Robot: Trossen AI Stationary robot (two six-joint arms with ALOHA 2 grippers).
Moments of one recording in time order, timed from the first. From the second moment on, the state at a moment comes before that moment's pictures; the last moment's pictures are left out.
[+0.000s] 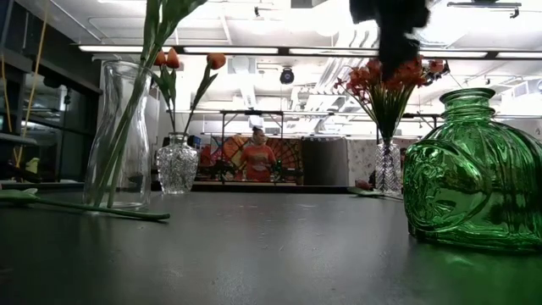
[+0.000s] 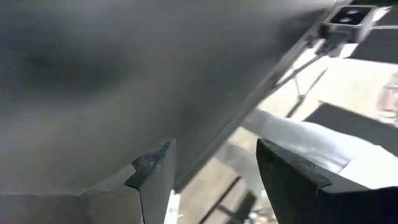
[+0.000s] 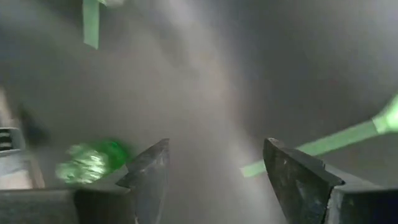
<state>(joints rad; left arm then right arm) -1.05 1.30 0.73 -0.37 -0.20 -1.93 -0.04 1.39 1.30 -1.08 -0.04 0.44</state>
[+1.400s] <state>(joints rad) -1.04 1.49 0.73 -0.11 -0.37 -2.22 -0.49 1.74 0.90 -0.50 0.23 0.61</state>
